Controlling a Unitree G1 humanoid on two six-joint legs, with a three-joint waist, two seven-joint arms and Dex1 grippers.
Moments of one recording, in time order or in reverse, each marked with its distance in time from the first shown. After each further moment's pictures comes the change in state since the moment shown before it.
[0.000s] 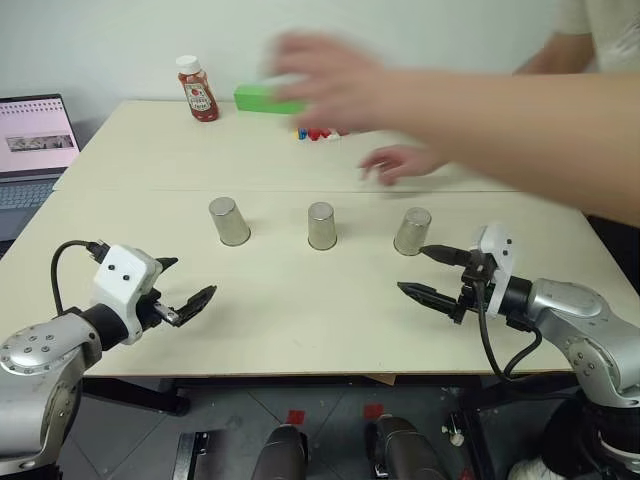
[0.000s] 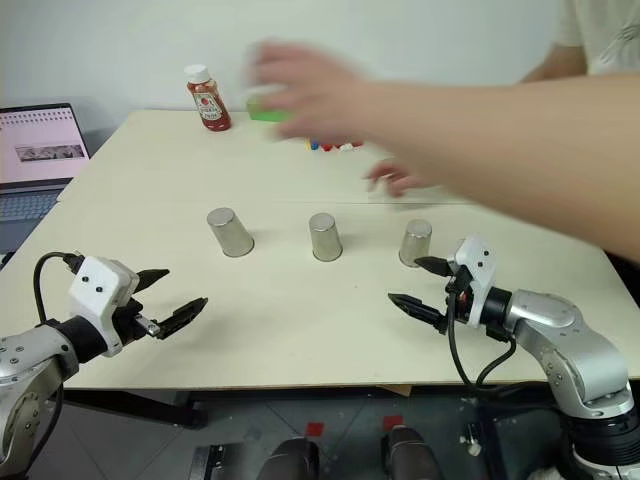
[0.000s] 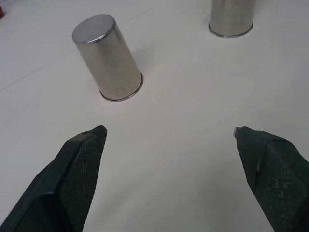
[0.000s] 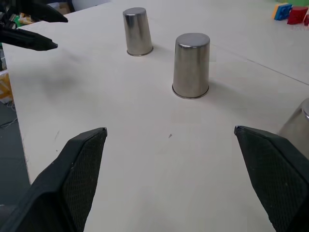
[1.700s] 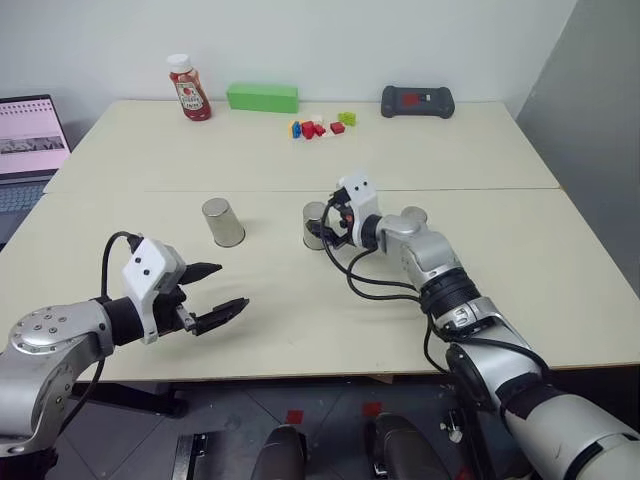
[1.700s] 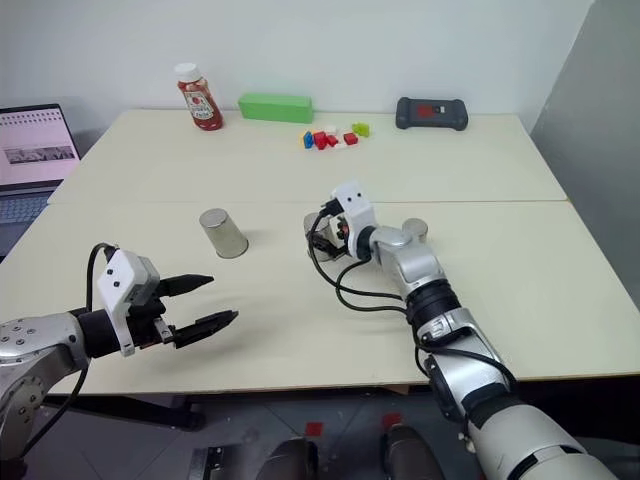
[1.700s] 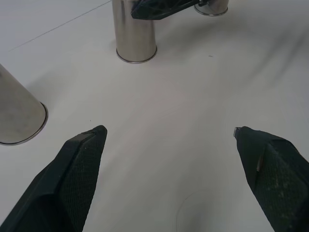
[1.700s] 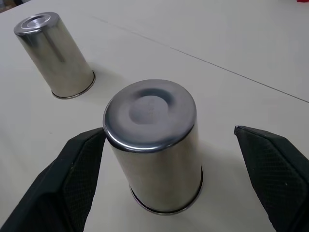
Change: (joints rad) left arm -0.064 0.086 -0.060 -0.031 -0.175 0.105 -0.173; right arm -0.771 0.612 0.202 1.200 -0.413 -0.279 -0.255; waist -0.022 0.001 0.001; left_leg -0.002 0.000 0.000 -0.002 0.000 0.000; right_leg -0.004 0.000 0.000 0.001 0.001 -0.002
